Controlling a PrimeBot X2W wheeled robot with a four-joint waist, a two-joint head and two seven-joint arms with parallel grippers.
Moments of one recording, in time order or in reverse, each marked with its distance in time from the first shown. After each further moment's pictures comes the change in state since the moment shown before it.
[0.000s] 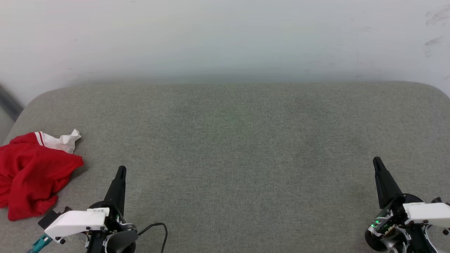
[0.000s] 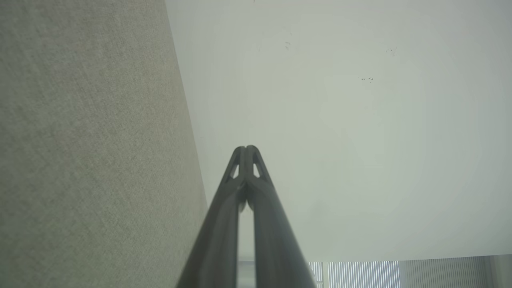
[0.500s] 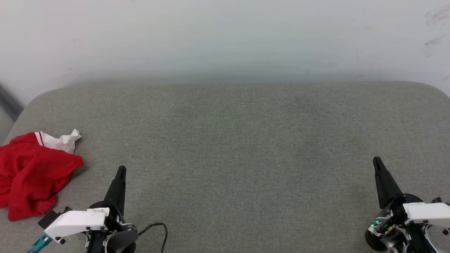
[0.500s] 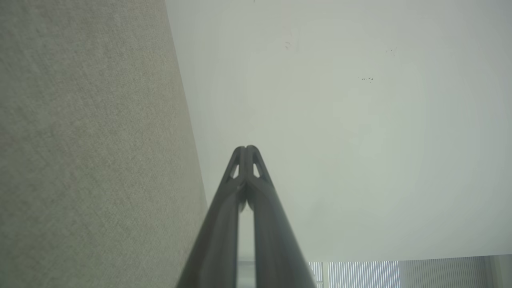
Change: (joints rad) left arm 0.000 0.000 0.000 0.000 0.000 0.000 0.000; right arm 0.000 0.000 0.000 0.000 0.000 0.000 0.000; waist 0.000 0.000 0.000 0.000
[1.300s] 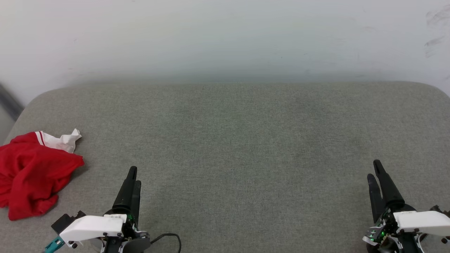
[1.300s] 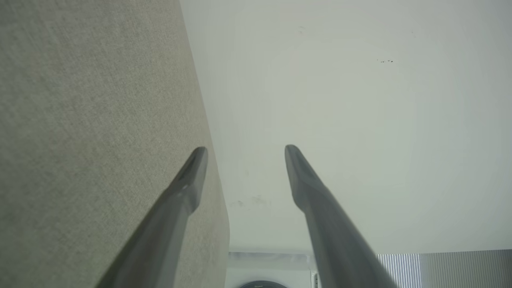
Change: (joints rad) left arm 0.034 -0.001 -0.084 -0.005 0.046 0.001 -0.063; right arm 0.043 0.001 0.035 -0.008 -0.084 0.000 -0.063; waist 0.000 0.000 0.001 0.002
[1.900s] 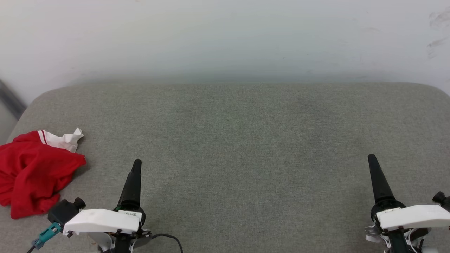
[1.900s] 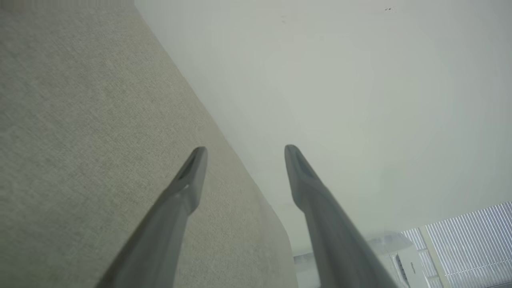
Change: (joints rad) left arm -0.001 0.001 -0.022 -0.055 0.376 0.000 -0.075; right arm 0.001 -0.001 0.018 -0.056 -0.419 0.000 -0.073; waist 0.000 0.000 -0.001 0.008
